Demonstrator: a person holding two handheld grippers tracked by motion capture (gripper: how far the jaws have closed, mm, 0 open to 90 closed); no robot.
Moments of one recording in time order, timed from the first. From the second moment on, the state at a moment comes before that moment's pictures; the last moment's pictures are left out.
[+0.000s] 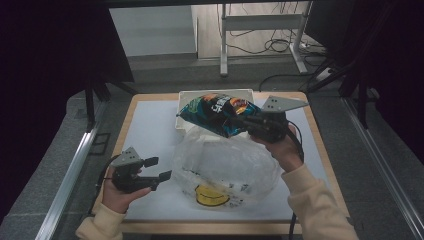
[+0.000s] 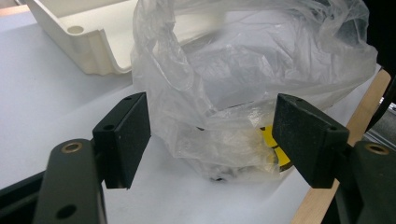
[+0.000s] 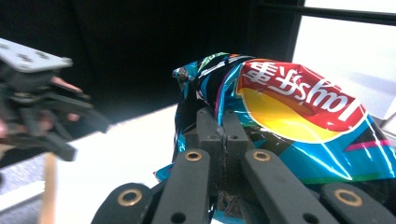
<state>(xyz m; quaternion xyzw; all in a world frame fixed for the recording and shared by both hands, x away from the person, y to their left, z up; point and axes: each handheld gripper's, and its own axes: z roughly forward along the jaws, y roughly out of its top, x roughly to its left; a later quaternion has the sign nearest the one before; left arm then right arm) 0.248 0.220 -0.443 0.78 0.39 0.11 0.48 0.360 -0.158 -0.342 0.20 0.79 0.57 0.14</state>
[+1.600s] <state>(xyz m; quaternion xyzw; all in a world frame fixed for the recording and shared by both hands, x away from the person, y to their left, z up) 0.257 0.226 -0.451 0.78 0.40 0.11 0.47 0.504 -0.110 -0.438 0.24 0.88 0.40 0.09</state>
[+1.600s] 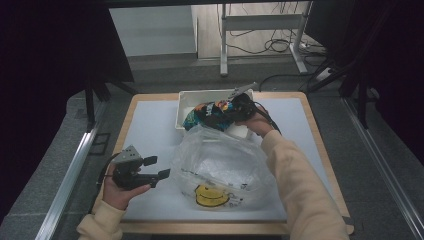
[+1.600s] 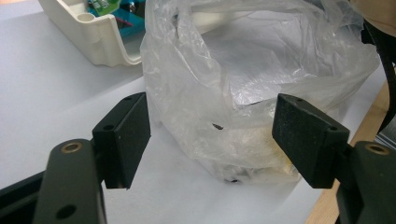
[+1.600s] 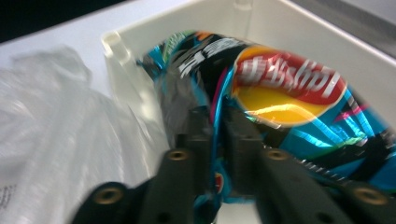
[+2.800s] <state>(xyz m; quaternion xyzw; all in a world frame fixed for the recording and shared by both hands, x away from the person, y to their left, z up) 0.261 0.241 -0.456 0.77 0.43 0.11 0.47 0.359 -0.229 -0.397 0.34 0.79 0.48 0.16</state>
